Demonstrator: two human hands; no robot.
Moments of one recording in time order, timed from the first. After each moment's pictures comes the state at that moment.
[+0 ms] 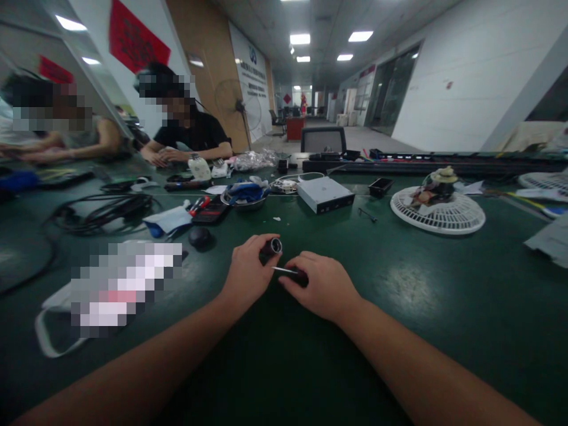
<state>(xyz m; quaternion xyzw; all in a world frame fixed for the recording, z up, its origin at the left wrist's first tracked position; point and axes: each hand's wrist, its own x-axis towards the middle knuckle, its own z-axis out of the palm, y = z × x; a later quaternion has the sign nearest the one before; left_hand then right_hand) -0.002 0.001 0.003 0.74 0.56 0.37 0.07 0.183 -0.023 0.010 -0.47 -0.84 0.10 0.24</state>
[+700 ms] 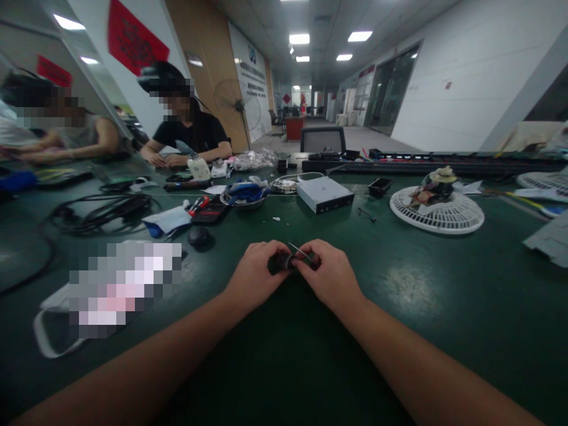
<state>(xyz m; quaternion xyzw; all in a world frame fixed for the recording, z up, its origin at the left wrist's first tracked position) 0.001 -0.003 0.009 0.82 0.47 0.30 0.10 0.189 -0.013 0.004 -0.53 -0.73 0.15 0.40</state>
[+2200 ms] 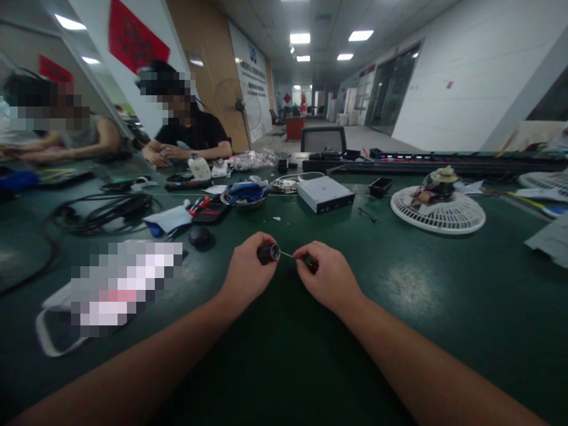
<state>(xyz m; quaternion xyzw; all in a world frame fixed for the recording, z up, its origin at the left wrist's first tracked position) -0.004 0.002 0.003 0.74 0.55 0.38 0.09 0.189 -0.011 0.002 -0.50 -0.77 0.15 0.37</state>
